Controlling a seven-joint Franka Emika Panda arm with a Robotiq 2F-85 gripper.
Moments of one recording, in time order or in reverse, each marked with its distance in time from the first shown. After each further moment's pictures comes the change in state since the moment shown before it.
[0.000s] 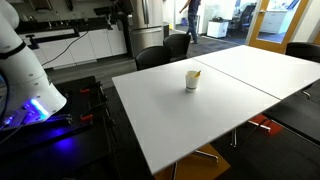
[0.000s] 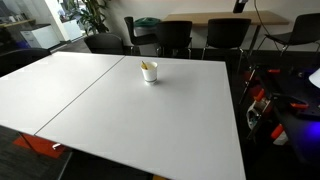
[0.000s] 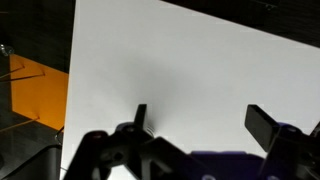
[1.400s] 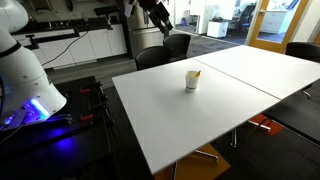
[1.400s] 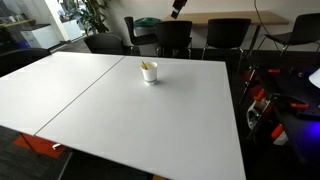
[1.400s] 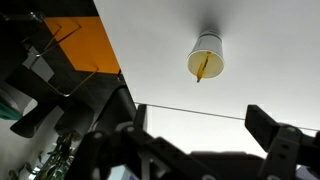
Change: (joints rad) arm -0.292 0.341 0.018 0.120 -0.627 0.611 0.716
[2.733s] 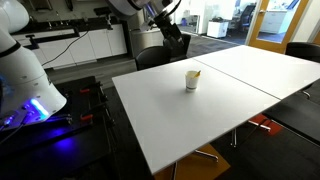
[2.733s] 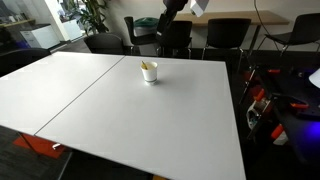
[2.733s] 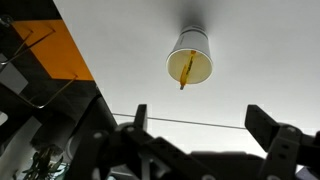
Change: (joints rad) arm -0.022 0.313 -0.011 0.194 -0.132 0.092 0.115
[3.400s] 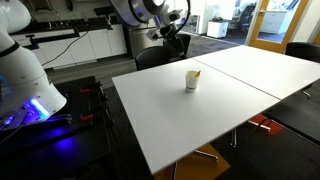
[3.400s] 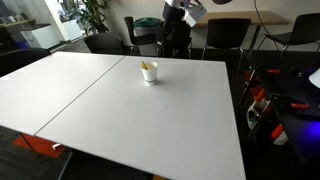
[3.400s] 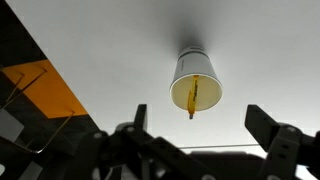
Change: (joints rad) arm -0.065 0.132 0.011 0.046 0.199 0.037 -0.094
